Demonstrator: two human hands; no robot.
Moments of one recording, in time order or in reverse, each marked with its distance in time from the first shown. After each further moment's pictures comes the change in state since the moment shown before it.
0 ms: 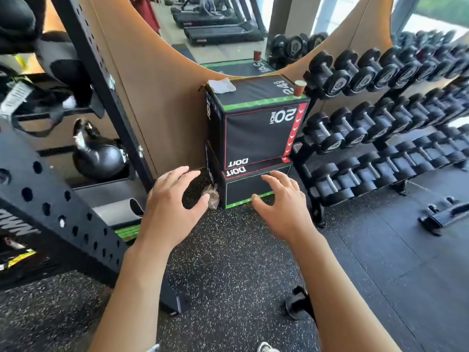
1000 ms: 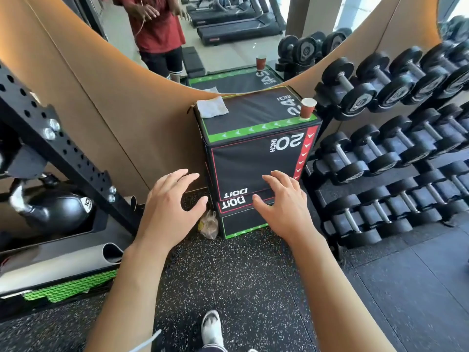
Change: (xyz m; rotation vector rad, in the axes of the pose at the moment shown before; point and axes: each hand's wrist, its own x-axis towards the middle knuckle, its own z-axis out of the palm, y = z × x) left_hand 0.298 0.055 0.145 0.104 -0.002 -0.055; right_hand 0.326 0.146 -0.014 0.057 -0.032 -0.046
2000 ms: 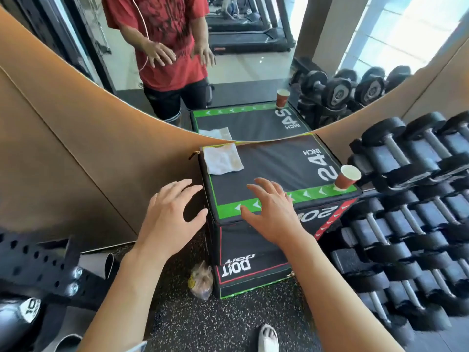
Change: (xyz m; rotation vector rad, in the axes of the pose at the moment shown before) left_hand 0.356 -0.143 0.060 0.009 -0.026 0.045; right_hand 0.391 -0.052 0.091 -0.152 -0.142 -0.166
